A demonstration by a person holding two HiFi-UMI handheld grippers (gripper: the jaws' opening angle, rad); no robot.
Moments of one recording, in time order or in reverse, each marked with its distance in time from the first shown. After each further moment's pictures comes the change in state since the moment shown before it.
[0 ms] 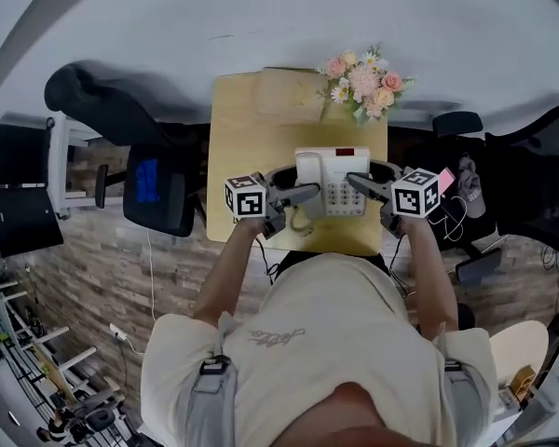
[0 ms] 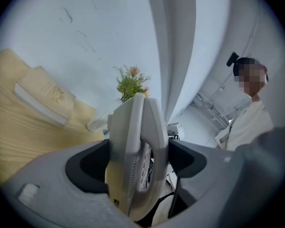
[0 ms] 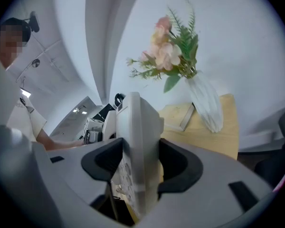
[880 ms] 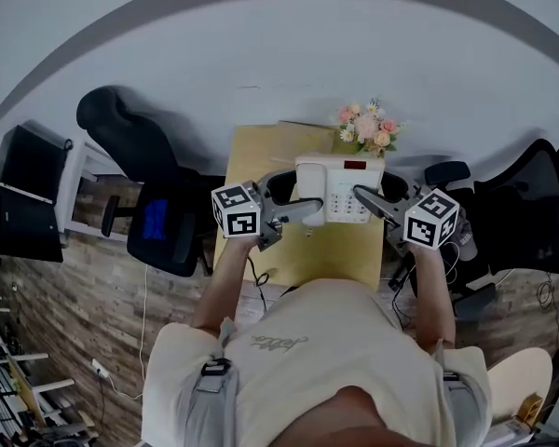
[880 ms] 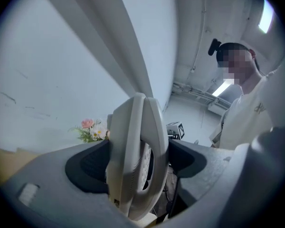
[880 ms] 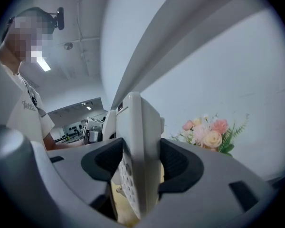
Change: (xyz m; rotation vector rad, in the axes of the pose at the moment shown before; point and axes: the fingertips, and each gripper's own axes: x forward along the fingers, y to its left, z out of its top) left arm -0.039 -0.141 0.109 0.463 -0.086 -0.071; right arm -0.061 0.135 0.120 -0.400 -0.258 -0.022
